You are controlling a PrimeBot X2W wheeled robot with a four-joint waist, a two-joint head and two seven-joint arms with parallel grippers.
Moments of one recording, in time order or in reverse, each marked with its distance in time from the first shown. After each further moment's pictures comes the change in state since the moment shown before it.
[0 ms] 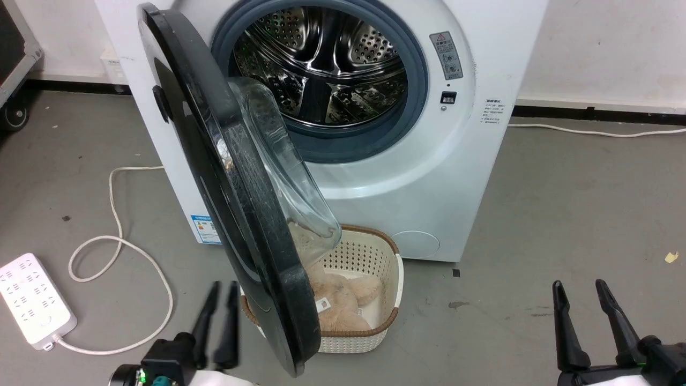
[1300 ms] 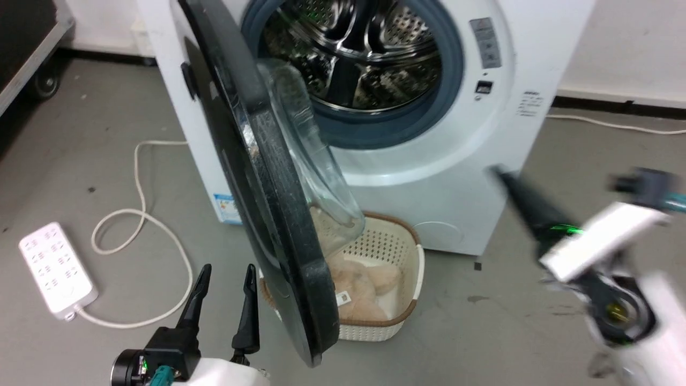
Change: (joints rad) left arm -0.032 0.002 -0.030 -0.034 -0.014 0.020 0.000; right arm -0.543 -0.240 0.345 0.231 1.024 0.000 0.444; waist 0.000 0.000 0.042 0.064
